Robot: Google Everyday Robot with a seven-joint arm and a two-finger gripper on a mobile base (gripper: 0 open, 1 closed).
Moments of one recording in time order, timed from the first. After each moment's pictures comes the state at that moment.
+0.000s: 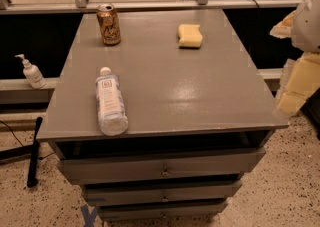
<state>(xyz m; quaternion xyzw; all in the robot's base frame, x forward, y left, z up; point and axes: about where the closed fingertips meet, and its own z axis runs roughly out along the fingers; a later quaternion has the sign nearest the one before) 0.438 -0.217 0.976 -0.60 0.78 -0.03 0.16</state>
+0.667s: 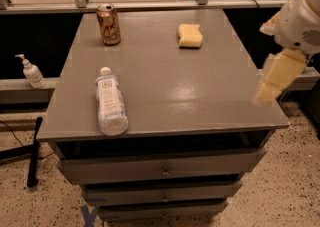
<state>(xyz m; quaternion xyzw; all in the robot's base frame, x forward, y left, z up) 0.473 -0.208 0.963 -0.59 0.79 -0.03 0.19</state>
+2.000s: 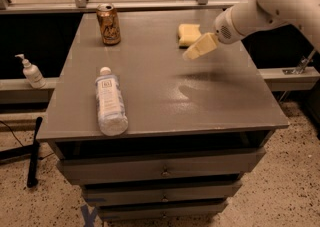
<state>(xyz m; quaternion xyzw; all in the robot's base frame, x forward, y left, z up) 0.707 -0.141 0.878 -0.41 0.83 0.11 0.37</state>
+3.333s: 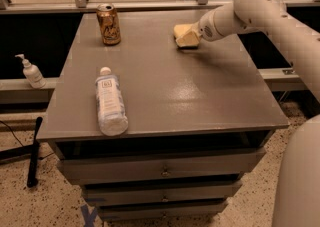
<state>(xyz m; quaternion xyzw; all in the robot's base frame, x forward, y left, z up) 0.791 -0.114 0.855 -0.39 0.80 0.12 0.44</state>
